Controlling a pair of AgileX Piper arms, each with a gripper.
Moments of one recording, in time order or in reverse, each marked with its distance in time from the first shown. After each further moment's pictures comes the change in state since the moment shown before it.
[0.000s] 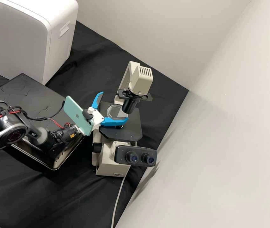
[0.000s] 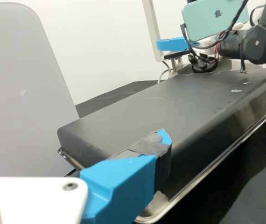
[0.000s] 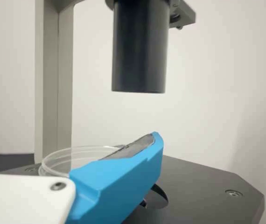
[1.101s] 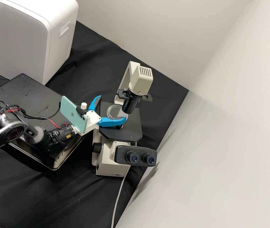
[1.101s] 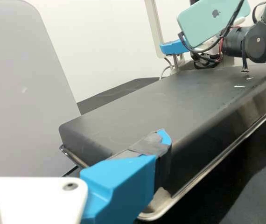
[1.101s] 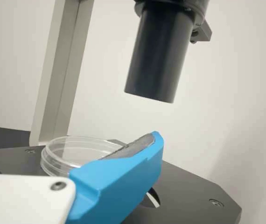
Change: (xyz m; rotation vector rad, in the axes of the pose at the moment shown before) left arm 0.001 -0.002 -0.001 0.005 0.009 -0.010; right arm -0.009 -0.004 -0.003 -0.211 -0.043 0.030
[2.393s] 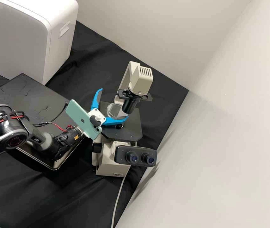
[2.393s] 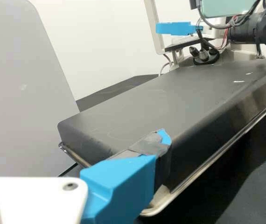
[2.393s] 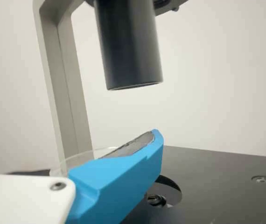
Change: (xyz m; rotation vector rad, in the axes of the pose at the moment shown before) left arm 0.001 -0.002 0.001 0.007 -0.001 -0.011; right arm 0.011 0.020 0.015 0.393 0.124 -0.122
